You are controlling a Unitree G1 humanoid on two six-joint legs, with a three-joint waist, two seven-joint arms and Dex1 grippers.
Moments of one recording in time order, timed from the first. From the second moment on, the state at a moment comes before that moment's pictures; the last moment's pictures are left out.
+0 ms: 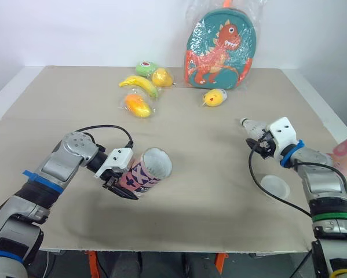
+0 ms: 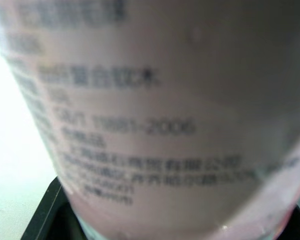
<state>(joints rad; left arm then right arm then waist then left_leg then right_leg) -0.70 0.77 -0.41 0.24 -0.26 0.09 -1.62 -0.58 -0.69 -0.07 0.51 0.05 0.15 0.61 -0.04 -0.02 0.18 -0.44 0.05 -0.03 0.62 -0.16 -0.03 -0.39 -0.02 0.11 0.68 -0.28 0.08</state>
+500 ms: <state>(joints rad) -0.69 0.76 -0.39 0.24 -0.25 0.10 -1.62 -0.86 -0.60 0.00 0.97 -0.04 -0.01 0.55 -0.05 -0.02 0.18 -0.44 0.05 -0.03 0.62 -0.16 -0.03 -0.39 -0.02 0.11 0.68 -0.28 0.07</state>
